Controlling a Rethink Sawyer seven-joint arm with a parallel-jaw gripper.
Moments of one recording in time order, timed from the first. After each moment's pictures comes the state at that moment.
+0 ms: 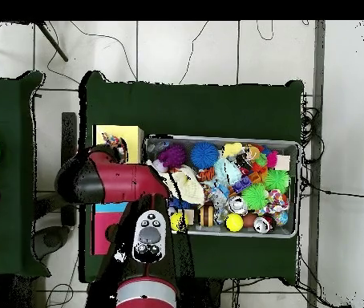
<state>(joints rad) 0.13 -0.55 -0.06 1.58 0.15 0.18 1.58</state>
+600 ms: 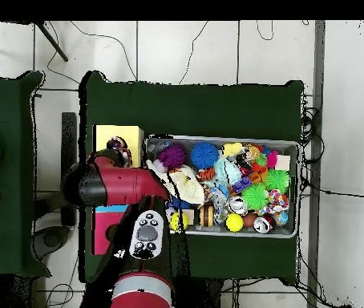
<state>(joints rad) 0.15 -0.50 -0.10 1.58 0.15 0.16 1.58</state>
